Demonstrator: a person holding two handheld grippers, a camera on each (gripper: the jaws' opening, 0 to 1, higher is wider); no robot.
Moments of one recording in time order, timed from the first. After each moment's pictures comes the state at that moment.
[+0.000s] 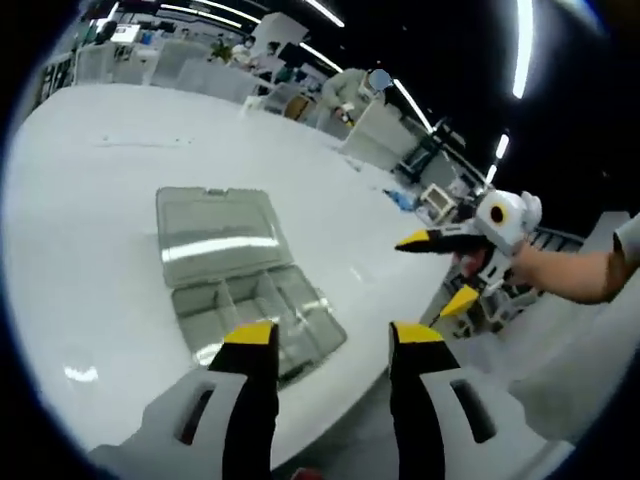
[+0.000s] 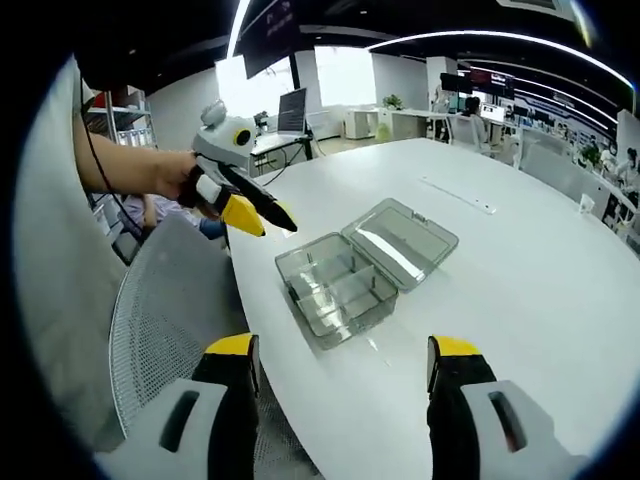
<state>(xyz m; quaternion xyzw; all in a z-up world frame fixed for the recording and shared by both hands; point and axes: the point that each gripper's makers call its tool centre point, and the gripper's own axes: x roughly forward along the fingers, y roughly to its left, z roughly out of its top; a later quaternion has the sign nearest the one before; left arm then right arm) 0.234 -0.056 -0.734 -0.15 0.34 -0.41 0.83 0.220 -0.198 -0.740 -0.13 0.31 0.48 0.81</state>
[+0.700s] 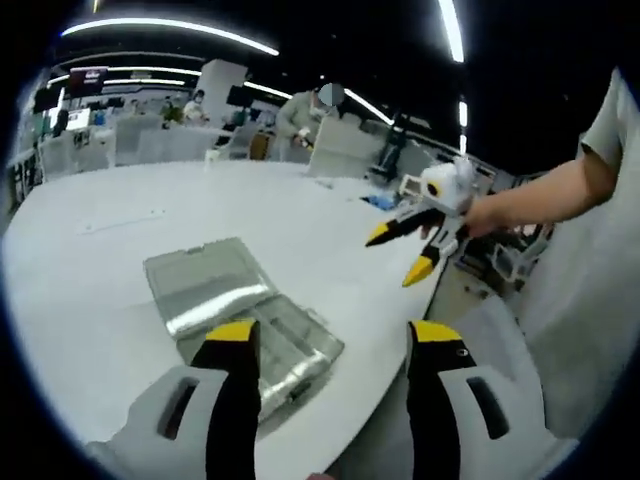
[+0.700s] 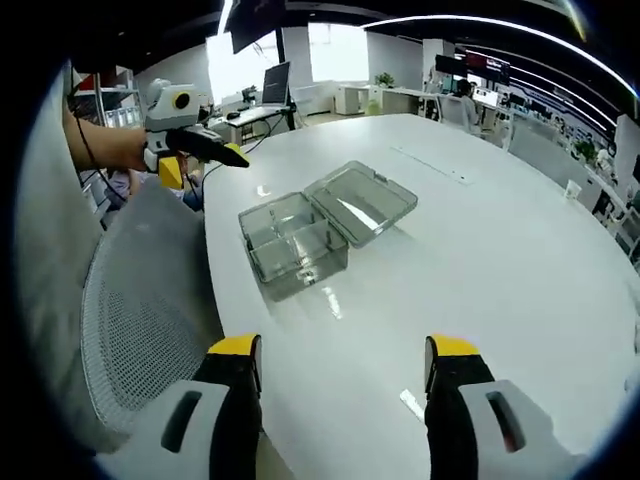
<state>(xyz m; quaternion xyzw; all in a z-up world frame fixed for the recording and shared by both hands) 0.219 -0.063 -0.711 -0.04 0.23 -0.46 0.86 0.246 -0.257 -0.772 -0.18 0.35 0.45 0.80</state>
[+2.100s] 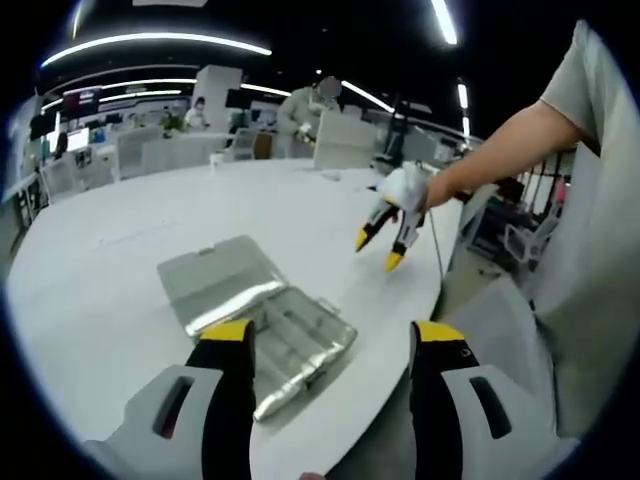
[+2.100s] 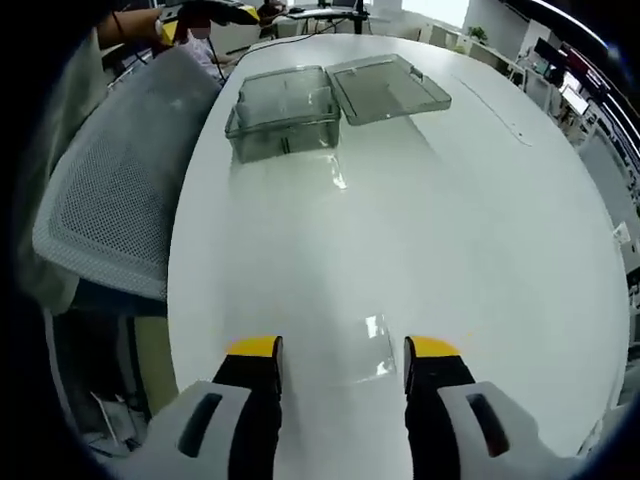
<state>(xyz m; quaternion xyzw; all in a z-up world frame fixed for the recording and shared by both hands) 0.217 -0.057 -0.715 0.00 0.23 -0.44 0.87 0.286 -0.325 -0.853 -0.37 0.42 0.53 0.64</state>
